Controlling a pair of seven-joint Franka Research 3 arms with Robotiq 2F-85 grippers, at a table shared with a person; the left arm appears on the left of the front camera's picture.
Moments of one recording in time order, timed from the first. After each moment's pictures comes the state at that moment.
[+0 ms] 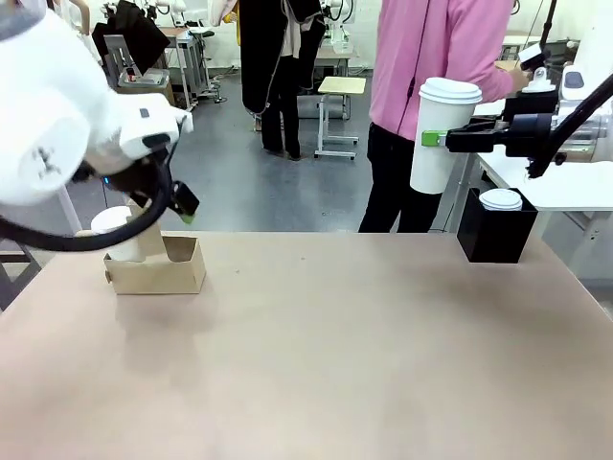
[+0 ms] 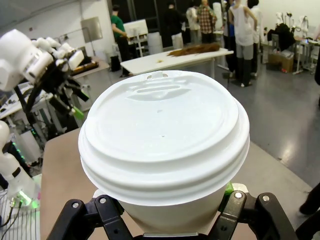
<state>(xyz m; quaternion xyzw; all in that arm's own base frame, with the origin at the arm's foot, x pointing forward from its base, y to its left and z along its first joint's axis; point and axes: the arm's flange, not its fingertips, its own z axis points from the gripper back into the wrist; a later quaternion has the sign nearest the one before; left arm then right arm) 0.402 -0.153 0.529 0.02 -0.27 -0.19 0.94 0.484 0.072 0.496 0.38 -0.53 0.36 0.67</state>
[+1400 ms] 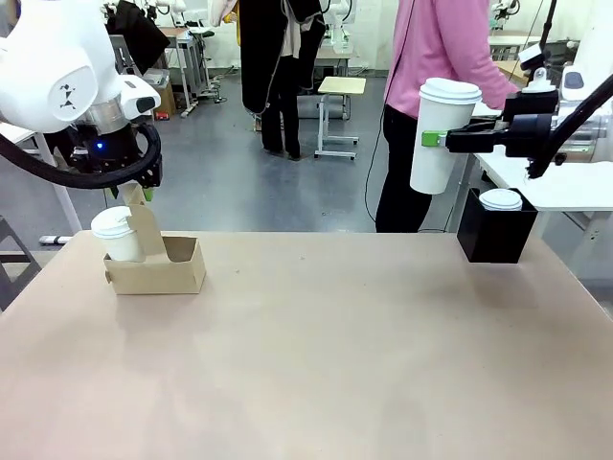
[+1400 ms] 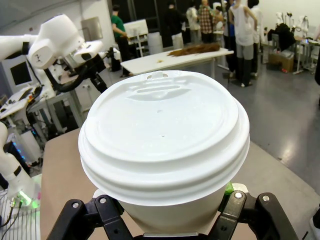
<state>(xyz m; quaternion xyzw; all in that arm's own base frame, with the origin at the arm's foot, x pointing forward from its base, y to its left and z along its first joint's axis) 0.518 -0.084 0.507 0.05 -0.18 0.01 0.98 0.484 0.072 0.496 0.38 -0.53 0.36 0.67</state>
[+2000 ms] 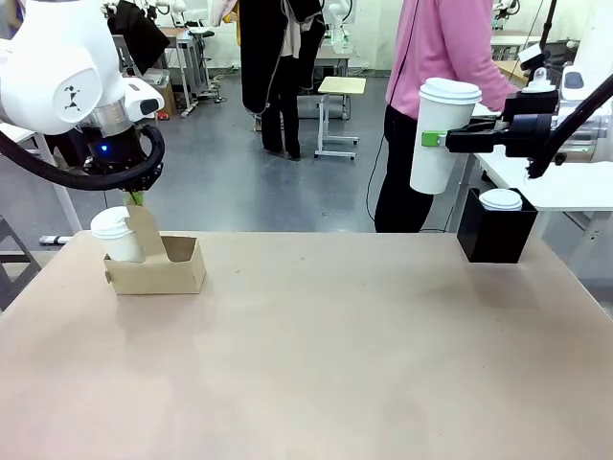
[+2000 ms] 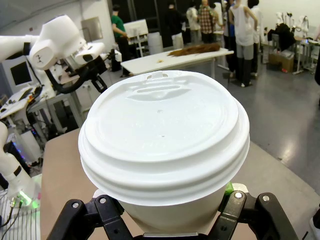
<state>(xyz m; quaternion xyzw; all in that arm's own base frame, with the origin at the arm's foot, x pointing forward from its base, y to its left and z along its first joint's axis) 0.521 -0.089 0.501 0.05 -0.17 0.01 0.98 0.484 0.072 0.496 0.38 -0.53 0.36 0.67</state>
